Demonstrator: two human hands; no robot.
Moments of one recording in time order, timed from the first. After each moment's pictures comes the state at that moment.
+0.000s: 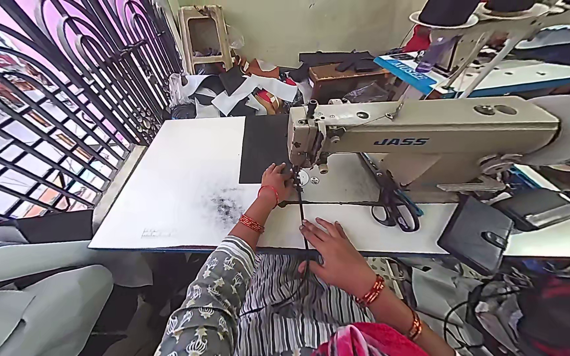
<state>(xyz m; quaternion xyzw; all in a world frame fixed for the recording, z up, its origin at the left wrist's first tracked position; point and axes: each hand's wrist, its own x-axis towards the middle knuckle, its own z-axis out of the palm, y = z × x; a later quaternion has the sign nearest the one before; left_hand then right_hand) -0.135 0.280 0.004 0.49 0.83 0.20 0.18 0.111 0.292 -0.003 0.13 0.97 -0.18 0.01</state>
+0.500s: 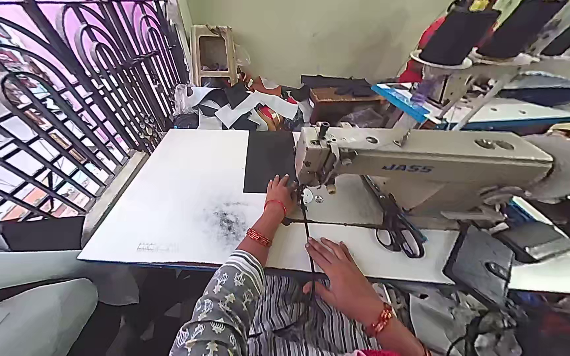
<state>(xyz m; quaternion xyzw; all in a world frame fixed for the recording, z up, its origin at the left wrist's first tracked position) -0.140 0.294 0.004 0.48 0.84 0.18 0.16 0.112 0.297 -0.023 0.12 0.98 -0.14 -0.09</state>
